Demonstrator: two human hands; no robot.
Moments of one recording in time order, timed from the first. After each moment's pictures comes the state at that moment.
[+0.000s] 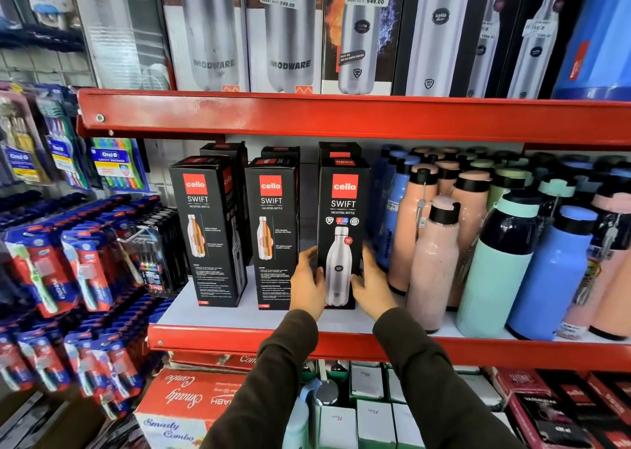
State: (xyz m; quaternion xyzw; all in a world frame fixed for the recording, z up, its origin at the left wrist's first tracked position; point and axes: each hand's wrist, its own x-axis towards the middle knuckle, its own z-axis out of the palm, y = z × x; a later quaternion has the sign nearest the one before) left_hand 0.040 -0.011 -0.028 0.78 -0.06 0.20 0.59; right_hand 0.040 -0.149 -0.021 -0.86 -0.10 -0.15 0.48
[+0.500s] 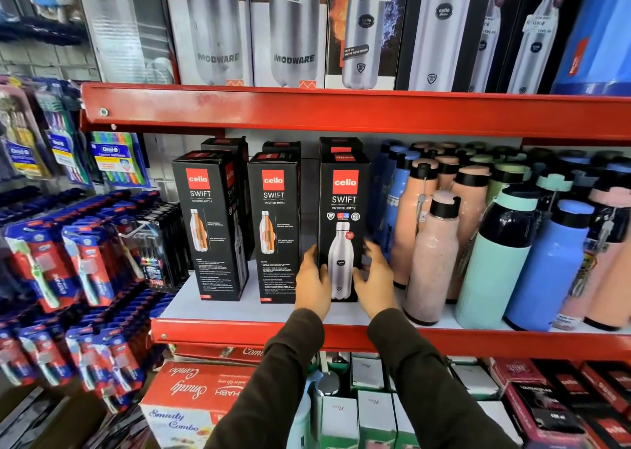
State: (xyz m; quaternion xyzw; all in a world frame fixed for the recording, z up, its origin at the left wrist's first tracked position) left_hand 0.031 -0.016 -0.030 0.79 -0.05 0.20 0.58; right_hand 0.035 -0.141 -0.028 -0.82 -0.04 -0.26 0.50
